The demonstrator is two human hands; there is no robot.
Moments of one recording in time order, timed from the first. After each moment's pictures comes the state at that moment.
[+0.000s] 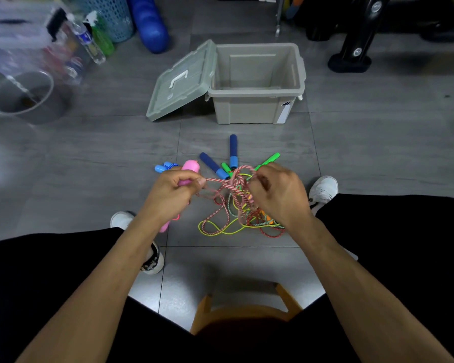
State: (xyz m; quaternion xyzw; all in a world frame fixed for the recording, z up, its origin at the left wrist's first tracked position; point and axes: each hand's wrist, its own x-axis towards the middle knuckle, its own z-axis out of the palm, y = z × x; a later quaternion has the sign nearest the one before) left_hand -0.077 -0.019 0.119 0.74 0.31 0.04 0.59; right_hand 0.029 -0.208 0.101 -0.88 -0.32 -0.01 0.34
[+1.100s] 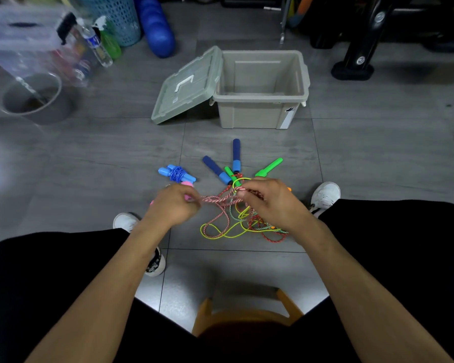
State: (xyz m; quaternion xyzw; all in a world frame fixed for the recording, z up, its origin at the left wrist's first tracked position) left_hand -0.084 -0.006 0.106 0.86 0.33 -0.10 0.38; right_hand 0.030 -0.203 0.102 -0.81 -0.42 0.17 0.37
